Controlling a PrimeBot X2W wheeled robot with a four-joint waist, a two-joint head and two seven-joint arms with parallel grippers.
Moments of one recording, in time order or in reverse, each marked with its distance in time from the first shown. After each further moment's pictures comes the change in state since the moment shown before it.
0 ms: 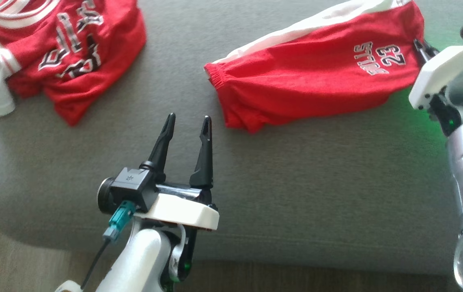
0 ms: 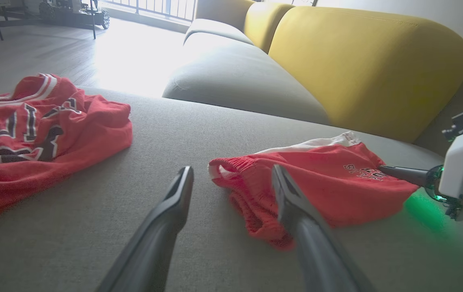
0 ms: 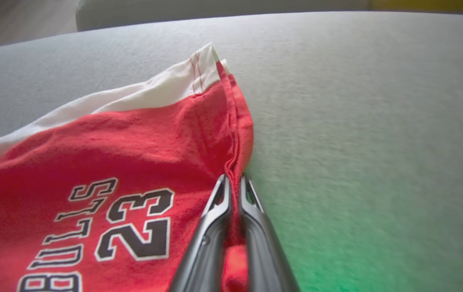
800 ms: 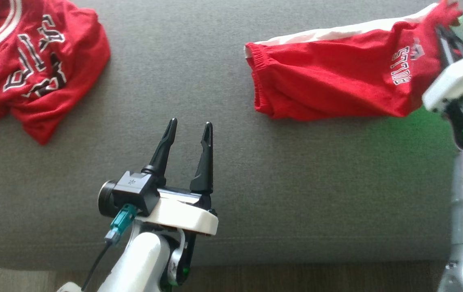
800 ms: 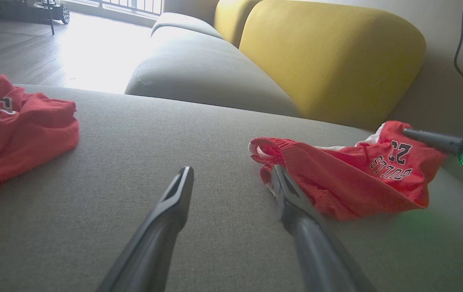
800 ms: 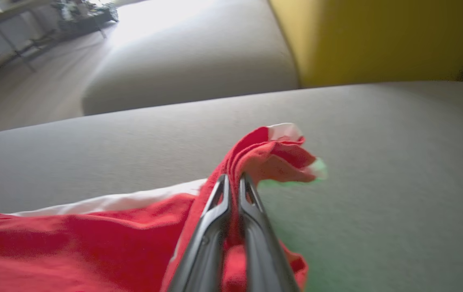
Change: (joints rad) left arm 0.015 0.000 0.011 0.015 0.017 -0.027 0.000; right arm 0.242 0.051 -0.060 -0.514 0.135 0.000 0.104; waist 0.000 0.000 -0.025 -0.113
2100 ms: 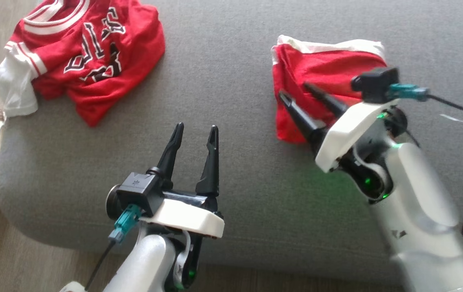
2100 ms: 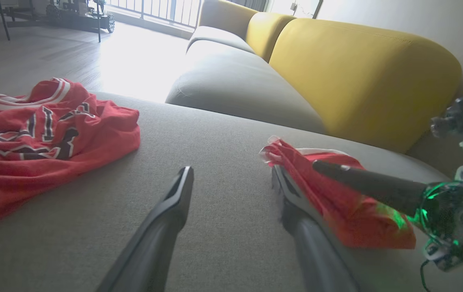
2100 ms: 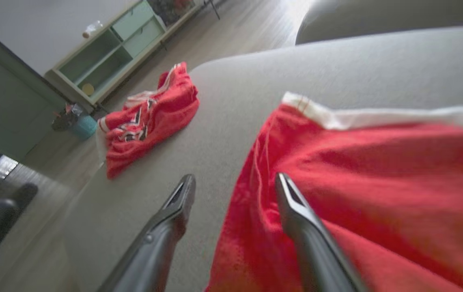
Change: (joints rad) left arm -0.002 0.000 -0.039 0.002 -0.063 0.025 0.000; right arm 0.170 0.057 0.524 -0.184 0.384 0.000 0.081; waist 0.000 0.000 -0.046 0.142
